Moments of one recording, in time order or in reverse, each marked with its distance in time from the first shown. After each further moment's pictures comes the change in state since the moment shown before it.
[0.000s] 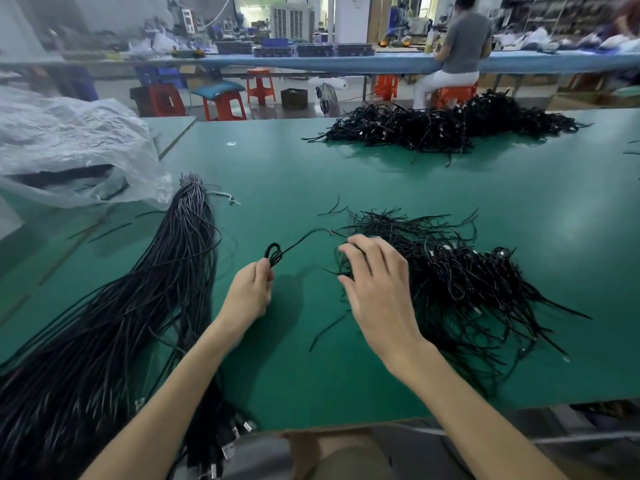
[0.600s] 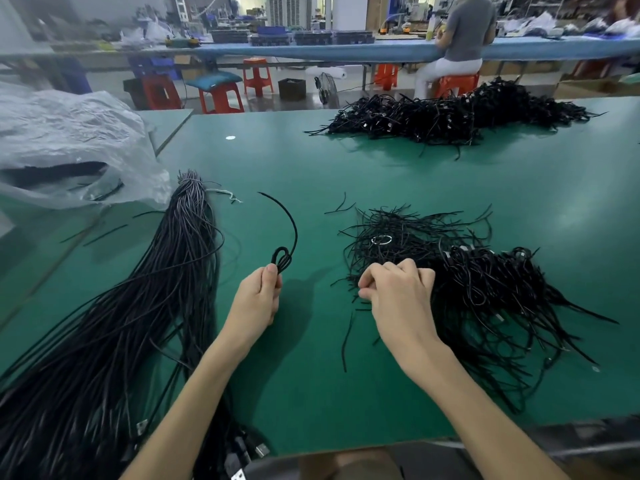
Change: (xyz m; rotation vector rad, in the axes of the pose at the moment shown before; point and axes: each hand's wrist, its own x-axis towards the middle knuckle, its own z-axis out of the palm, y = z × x) left_hand -0.005 -0.004 -0.002 -0.056 -0.046 0.038; right_hand 0.011 0.008 0.011 0.042 -0.317 0.327
